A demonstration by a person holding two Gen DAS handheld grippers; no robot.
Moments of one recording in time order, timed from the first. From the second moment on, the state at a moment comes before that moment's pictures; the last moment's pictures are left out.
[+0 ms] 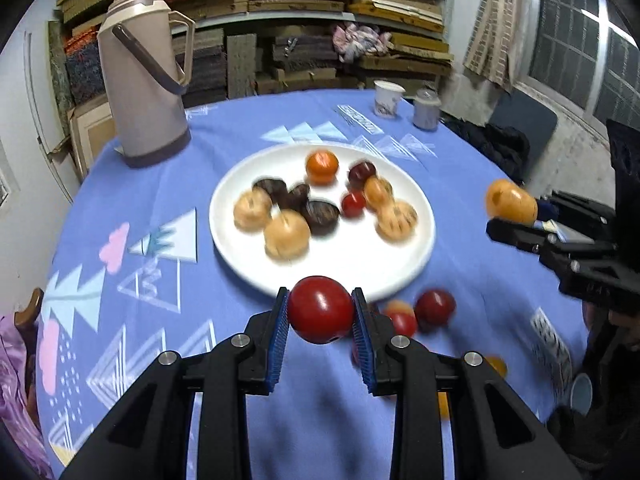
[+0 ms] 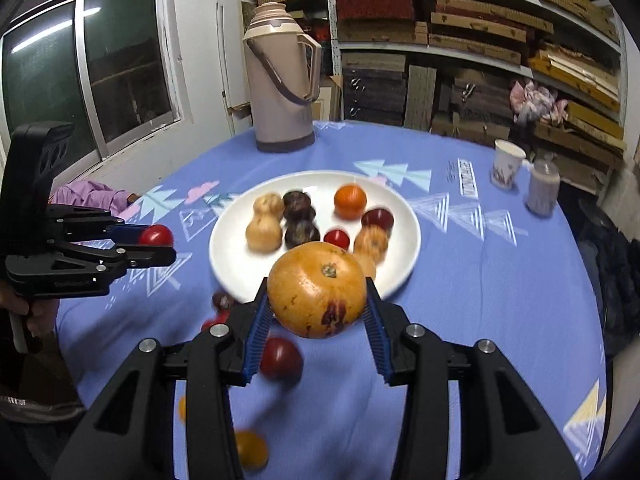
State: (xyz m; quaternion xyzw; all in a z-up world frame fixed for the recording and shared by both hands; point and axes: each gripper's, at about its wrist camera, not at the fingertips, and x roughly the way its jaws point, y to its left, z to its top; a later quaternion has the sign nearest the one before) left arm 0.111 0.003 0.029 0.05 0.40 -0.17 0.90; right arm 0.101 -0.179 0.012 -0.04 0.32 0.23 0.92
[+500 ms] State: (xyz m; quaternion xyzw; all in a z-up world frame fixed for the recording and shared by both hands) left arm 0.230 -0.005 0.008 0.01 0.43 -0.12 0.90; right arm 0.230 -0.129 -0.022 -0.04 0.37 0.23 0.90
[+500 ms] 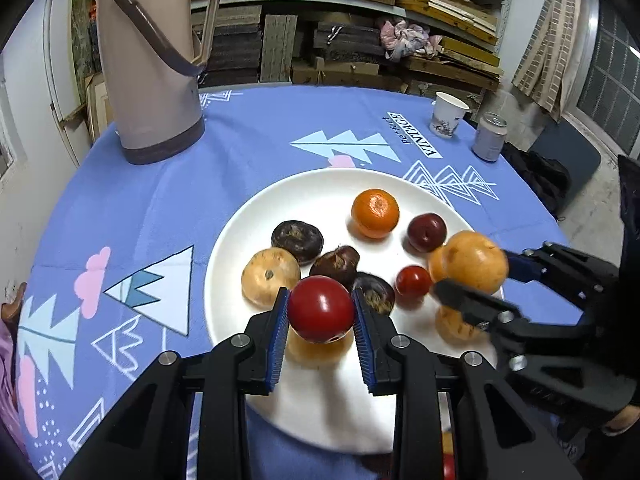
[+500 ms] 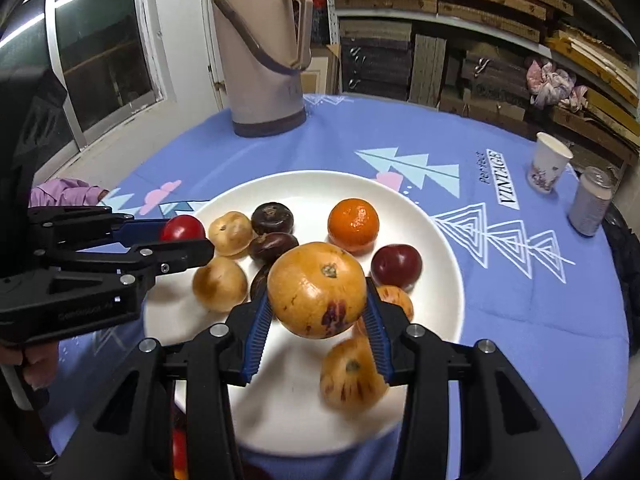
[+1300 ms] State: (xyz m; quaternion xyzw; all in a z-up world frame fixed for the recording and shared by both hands) left arm 0.177 0.000 0.011 0.01 0.42 -0.11 0.90; right arm 0.140 -0.180 -0.027 0.00 0.37 0.26 0.89
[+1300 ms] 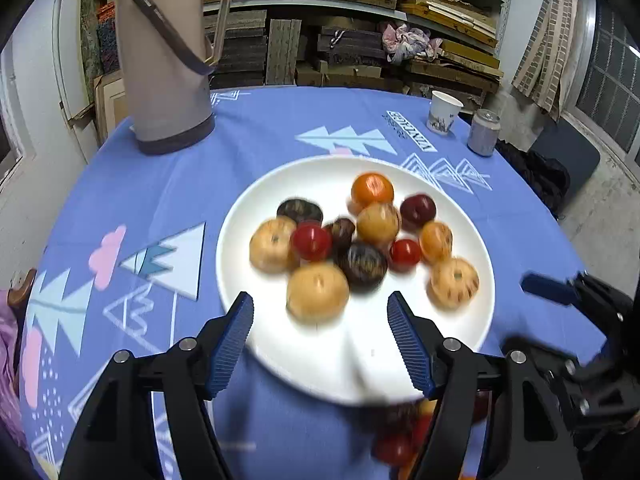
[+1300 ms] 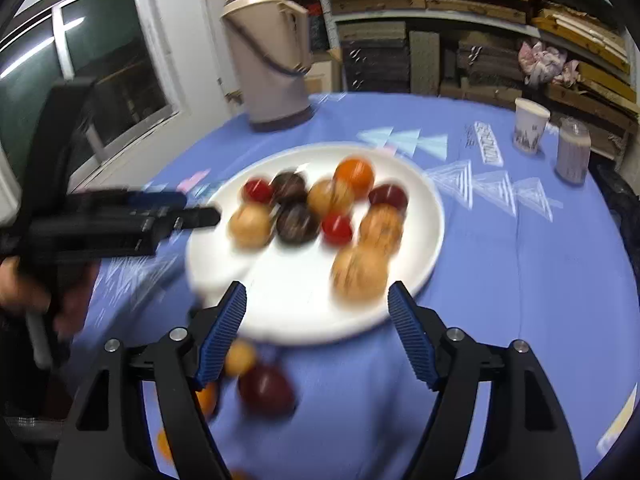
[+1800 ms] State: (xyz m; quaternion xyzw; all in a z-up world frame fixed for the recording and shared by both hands) left arm 0.109 0.024 -0.004 0.00 0.43 -0.08 0.90; right arm 0.030 -0.170 -0.058 -0.06 0.40 0.30 0.86
